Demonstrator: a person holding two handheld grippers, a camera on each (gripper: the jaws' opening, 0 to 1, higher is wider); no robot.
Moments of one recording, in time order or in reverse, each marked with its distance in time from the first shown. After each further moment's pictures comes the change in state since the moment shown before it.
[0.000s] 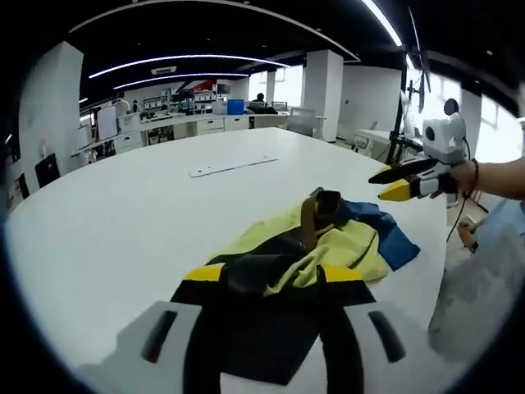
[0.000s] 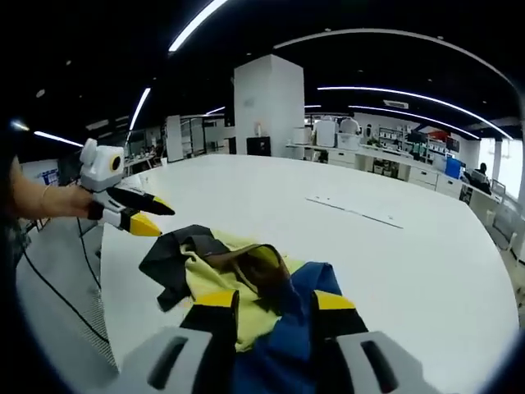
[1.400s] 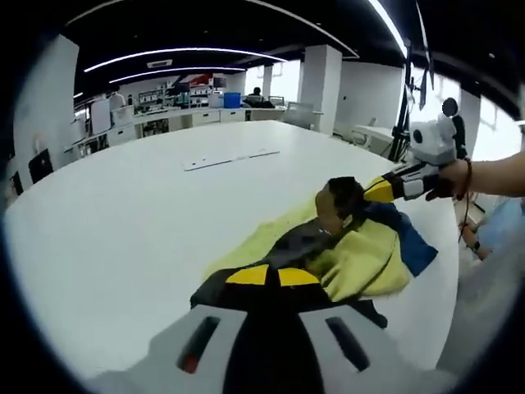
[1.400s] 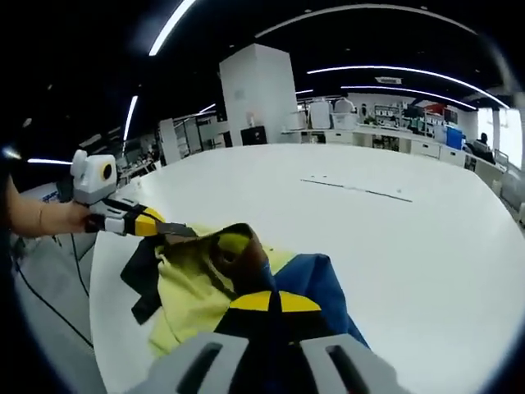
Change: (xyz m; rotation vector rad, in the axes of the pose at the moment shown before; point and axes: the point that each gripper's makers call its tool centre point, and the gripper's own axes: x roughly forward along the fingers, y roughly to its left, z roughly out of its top) left arm 0.030 0.017 0.003 -0.004 0.002 -0.018; right arm 0.039 -0.021 -0.009 0.116 0.016 0.029
